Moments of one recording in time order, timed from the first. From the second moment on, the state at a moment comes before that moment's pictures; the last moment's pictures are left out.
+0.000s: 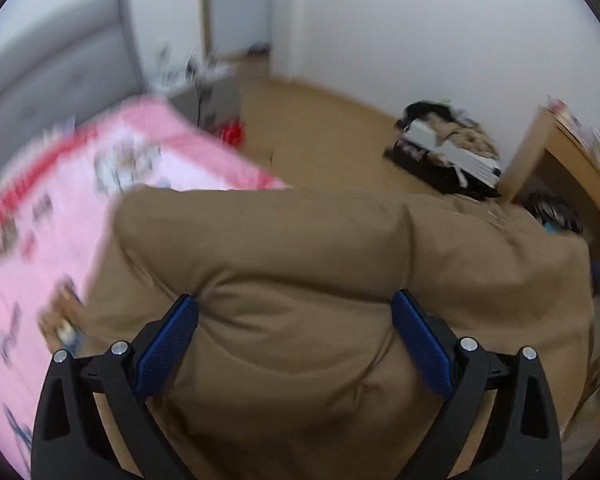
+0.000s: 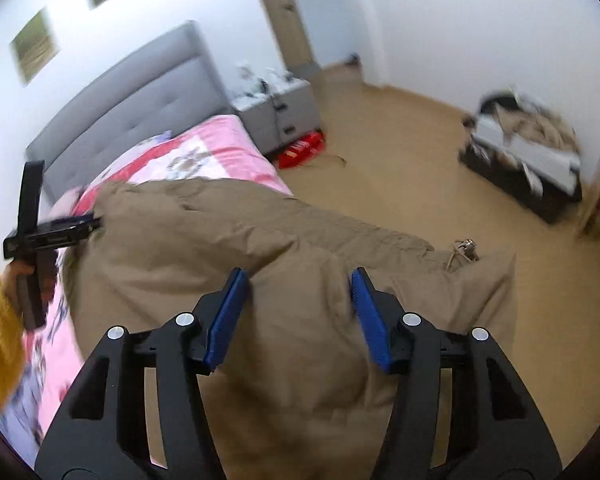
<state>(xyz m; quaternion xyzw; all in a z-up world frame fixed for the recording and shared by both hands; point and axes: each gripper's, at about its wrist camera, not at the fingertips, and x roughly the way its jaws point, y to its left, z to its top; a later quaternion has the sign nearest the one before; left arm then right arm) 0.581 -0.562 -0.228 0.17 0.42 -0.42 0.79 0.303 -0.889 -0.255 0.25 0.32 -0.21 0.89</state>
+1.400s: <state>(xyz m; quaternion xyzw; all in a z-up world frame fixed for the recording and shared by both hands) 0.227 -0.387 -0.086 0.14 0.31 -0.30 0.89 0.151 -0.659 -0.114 0.13 0.26 -0.31 0.91</state>
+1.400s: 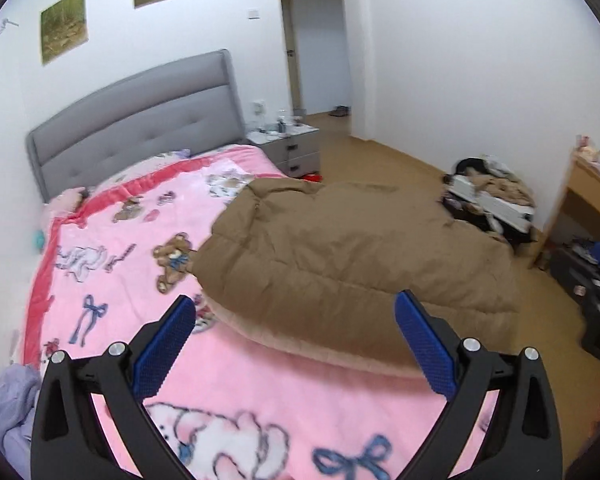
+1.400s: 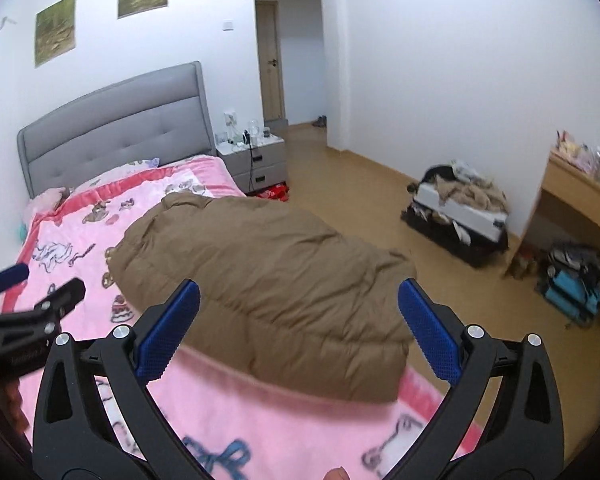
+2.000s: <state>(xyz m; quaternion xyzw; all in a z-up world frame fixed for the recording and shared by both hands) 0.196 -0.369 -0.019 0.09 0.31 -0.36 0.87 0.122 -0.646 -0.079 0.11 0.29 -0.33 0.89</state>
